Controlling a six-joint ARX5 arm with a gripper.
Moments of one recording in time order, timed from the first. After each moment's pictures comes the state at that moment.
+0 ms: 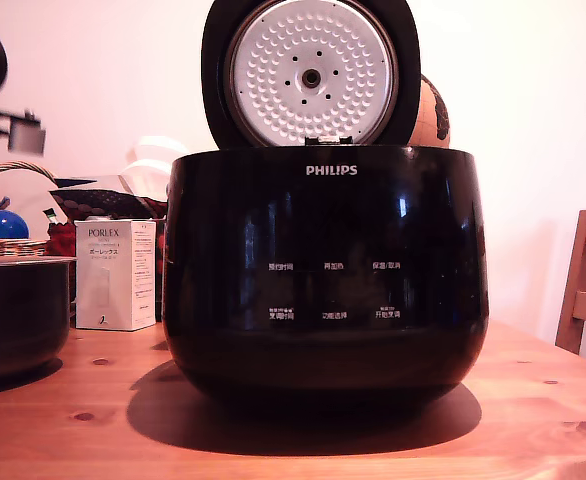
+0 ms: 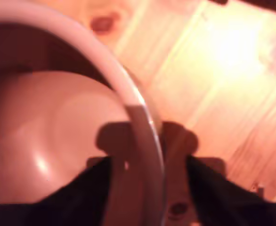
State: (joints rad) arm -0.17 1.46 0.94 -0.68 0.02 0.83
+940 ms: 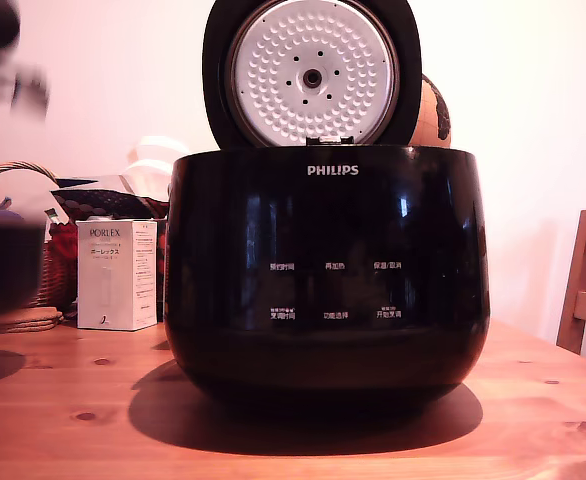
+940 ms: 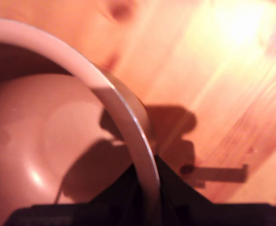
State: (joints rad) arm -0.22 1.39 1.19 -1.00 -0.09 0.76
